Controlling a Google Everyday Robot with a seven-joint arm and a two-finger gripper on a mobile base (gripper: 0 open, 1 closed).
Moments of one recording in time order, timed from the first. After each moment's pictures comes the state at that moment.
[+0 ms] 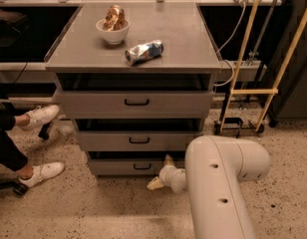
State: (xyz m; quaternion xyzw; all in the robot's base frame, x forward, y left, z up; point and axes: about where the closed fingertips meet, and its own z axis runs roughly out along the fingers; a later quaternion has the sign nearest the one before) arm 0.691 -0.034 0.241 -0.46 0.79 0.03 0.40
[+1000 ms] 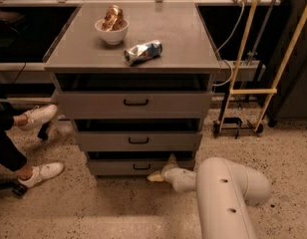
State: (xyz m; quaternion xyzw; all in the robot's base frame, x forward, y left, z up) arm 0.743 -0.051 0.195 -0.36 0.81 0.06 0.45
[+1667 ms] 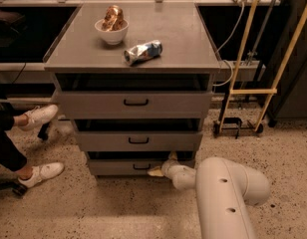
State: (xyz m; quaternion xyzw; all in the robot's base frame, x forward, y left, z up) arm 0.768 -0.056 0.213 -0.35 0.80 0.05 0.48
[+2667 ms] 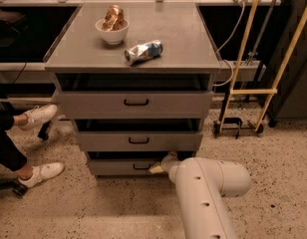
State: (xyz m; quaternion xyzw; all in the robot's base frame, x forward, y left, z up) arm 0.811 -0.063 0.191 -0.37 0.80 -0.01 0.47
